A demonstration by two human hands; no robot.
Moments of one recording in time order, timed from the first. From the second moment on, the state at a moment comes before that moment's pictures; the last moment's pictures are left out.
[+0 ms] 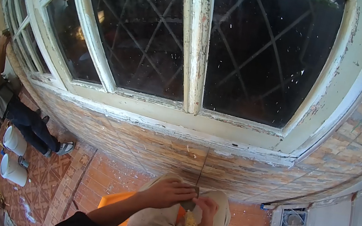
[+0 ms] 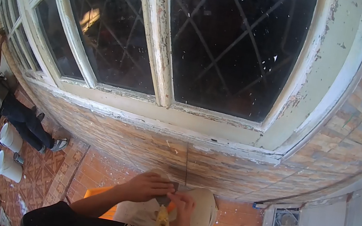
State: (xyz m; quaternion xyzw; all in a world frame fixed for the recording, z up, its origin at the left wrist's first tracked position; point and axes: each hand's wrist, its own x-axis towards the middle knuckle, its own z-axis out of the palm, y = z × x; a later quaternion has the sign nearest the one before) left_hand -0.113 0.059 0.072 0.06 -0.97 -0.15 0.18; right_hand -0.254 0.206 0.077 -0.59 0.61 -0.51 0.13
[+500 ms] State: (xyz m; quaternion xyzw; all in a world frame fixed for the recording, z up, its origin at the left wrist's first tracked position) left_hand -0.135 0.043 0.141 0.03 -0.93 0.10 0.36; right_hand -0.260 0.220 0.103 -0.25 0.22 -0.56 0.76
